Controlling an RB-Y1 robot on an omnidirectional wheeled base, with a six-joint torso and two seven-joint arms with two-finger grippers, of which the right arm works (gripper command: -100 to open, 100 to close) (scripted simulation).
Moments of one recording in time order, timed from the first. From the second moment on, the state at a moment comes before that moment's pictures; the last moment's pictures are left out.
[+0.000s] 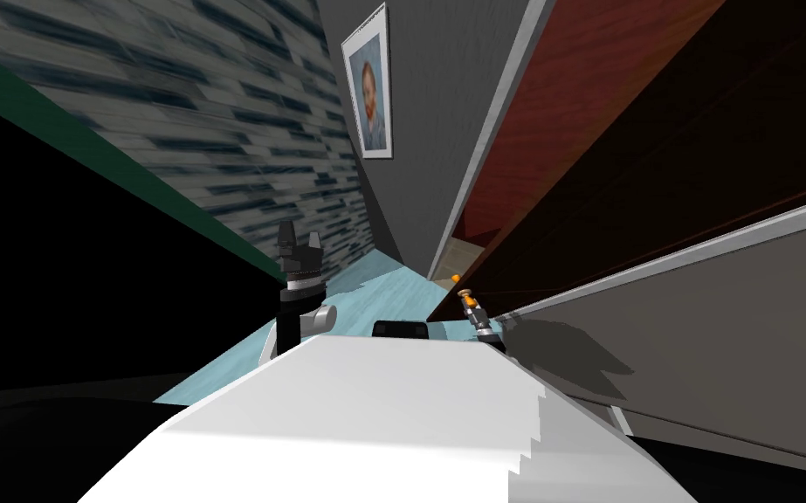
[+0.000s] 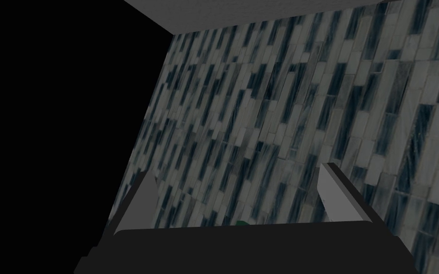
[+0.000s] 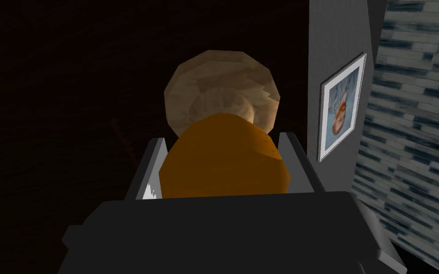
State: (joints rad) arm 0.12 -0.22 -0.65 -0.66 0.78 -1.24 0.75
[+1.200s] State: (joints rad) arm 0.10 -0.23 -0.56 -0.67 0.63 -1.19 0.46
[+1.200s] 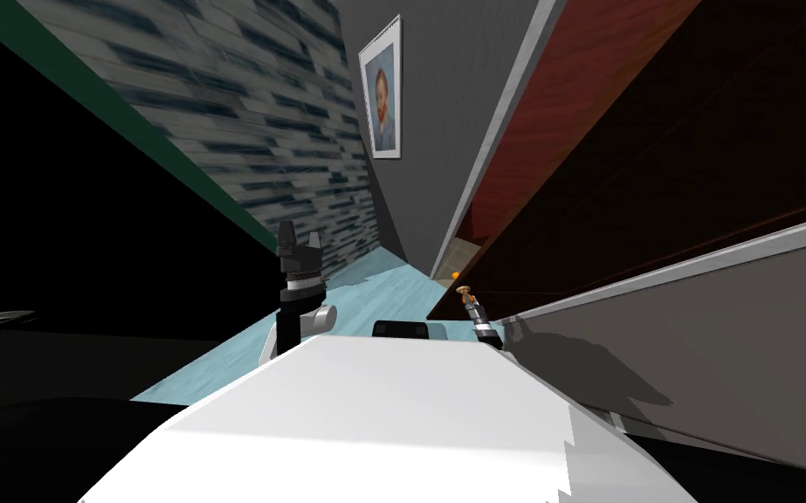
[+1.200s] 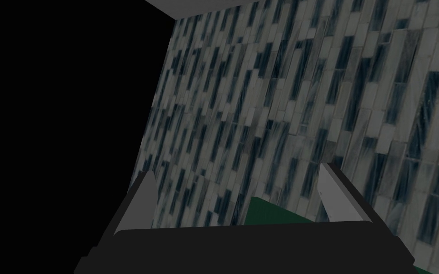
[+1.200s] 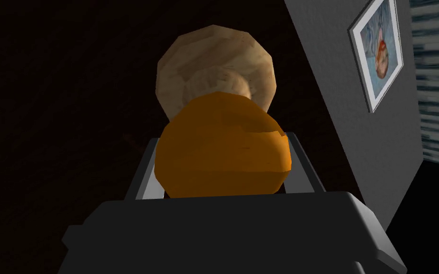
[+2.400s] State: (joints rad) arm 0.08 -0.25 -0.46 -0.66 0.45 -1.14 0.17
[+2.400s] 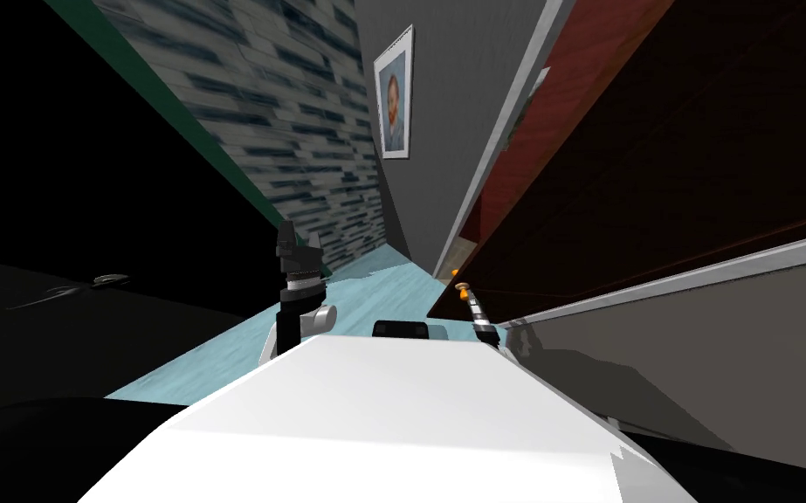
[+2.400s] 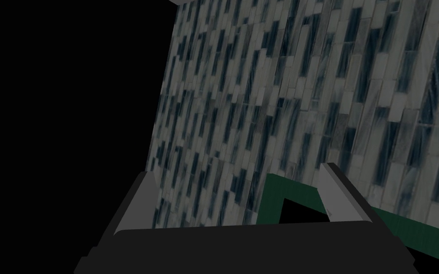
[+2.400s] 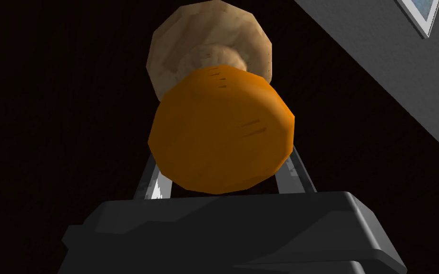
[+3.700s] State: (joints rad) arm 0.06 -0.27 -0.34 -0.65 0.23 -1.08 -0.14
